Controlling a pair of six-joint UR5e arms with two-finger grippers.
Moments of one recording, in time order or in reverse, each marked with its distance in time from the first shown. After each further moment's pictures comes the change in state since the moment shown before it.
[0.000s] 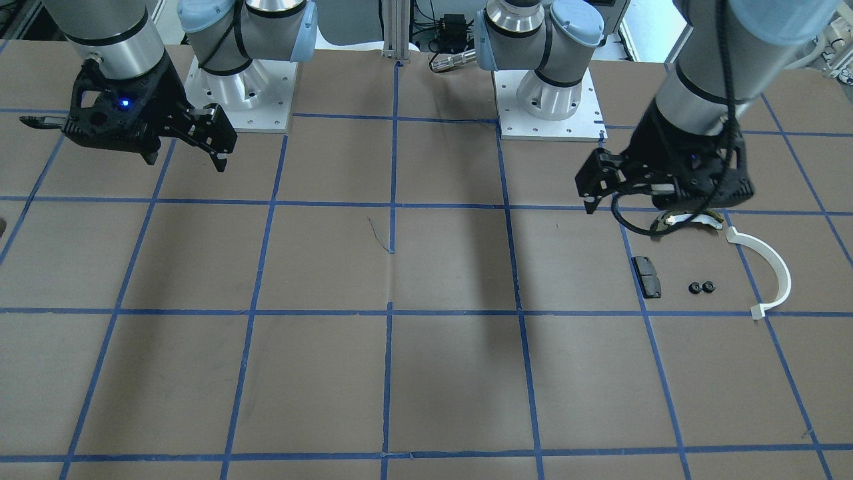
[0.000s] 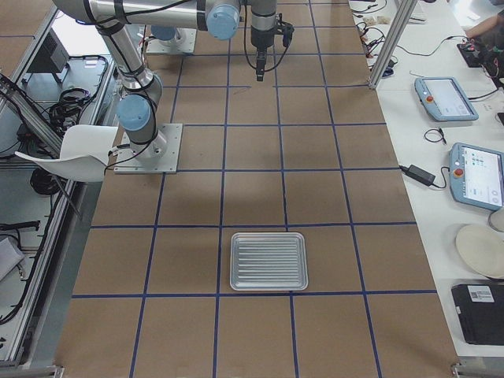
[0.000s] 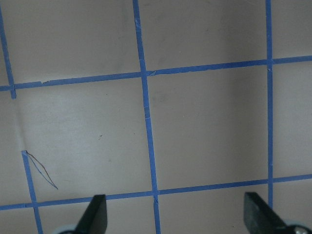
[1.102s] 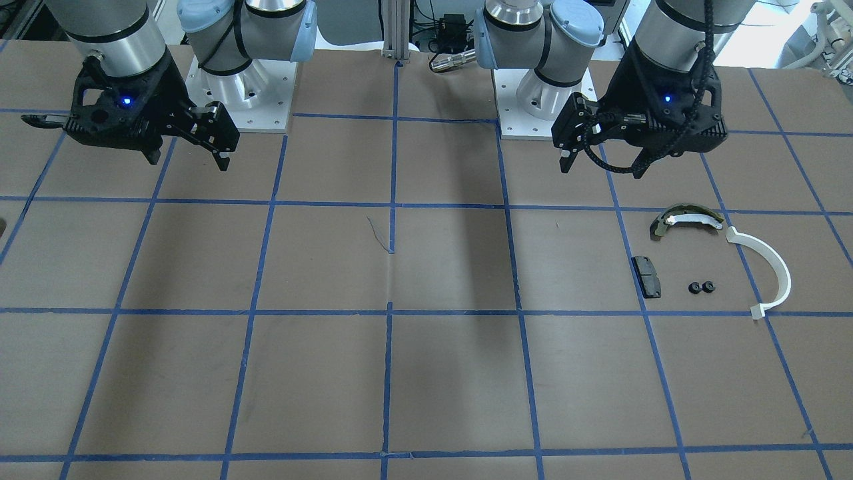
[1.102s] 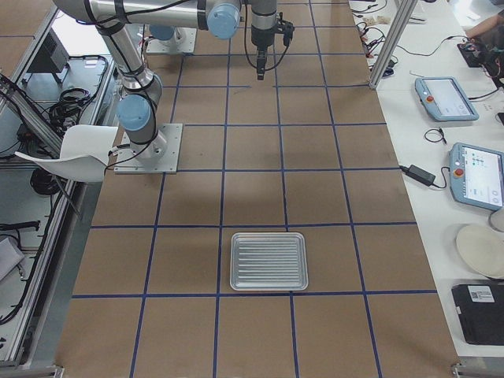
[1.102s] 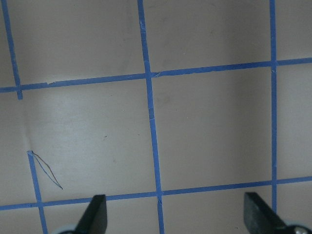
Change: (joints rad) left arm 0.018 0.095 -0.062 0.002 -0.075 0.078; right arm 0.006 -0.001 -0.005 0.000 0.012 0.003
